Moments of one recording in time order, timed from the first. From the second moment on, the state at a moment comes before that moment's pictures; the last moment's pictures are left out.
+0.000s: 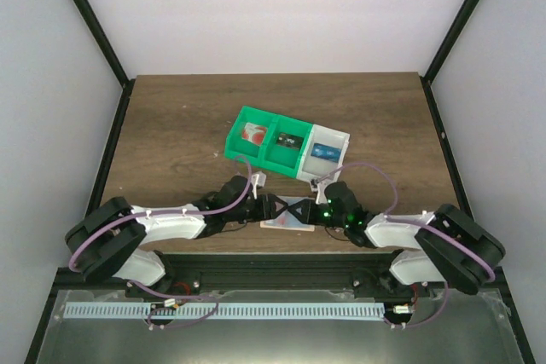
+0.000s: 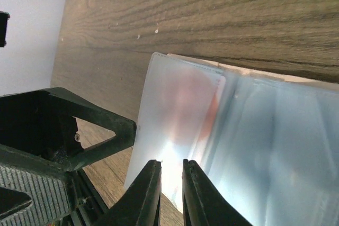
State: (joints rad) left arm -0.90 1.42 0.49 0.31 0.24 -1.00; right arm 0.75 1.34 0.26 0.52 -0.34 0.87
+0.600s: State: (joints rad) left arm -0.92 1.45 0.50 0.28 0.19 -1.00; right arm 0.75 0.97 0.18 0.36 -0.15 0.88
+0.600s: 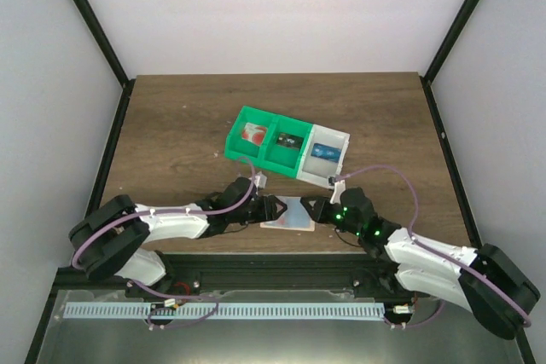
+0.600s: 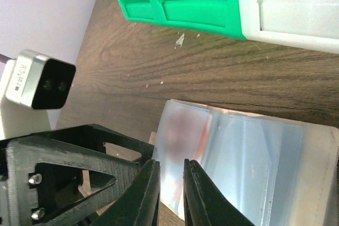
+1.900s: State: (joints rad) left arm -0.95 1.49 0.55 0.14 0.13 -0.98; right arm 0.75 0.87 0.18 0.30 -0.10 0.88
